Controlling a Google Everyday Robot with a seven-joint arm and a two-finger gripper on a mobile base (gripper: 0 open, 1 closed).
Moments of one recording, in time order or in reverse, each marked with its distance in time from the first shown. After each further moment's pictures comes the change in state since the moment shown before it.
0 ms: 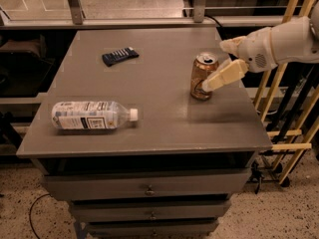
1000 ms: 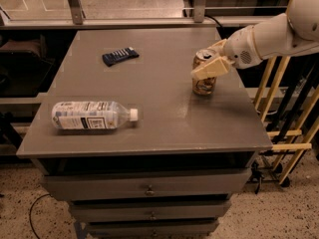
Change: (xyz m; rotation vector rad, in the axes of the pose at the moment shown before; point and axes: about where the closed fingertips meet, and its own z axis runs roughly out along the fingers) arm -0.005 -0.008 0.034 -0.052 0.036 -0.023
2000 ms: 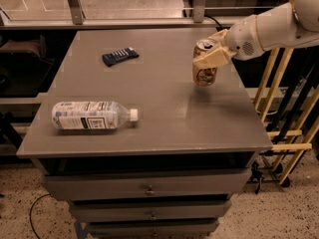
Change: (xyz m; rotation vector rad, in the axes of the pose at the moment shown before) arm -0.023 -0.007 -0.010 0.013 -0.041 -0.053
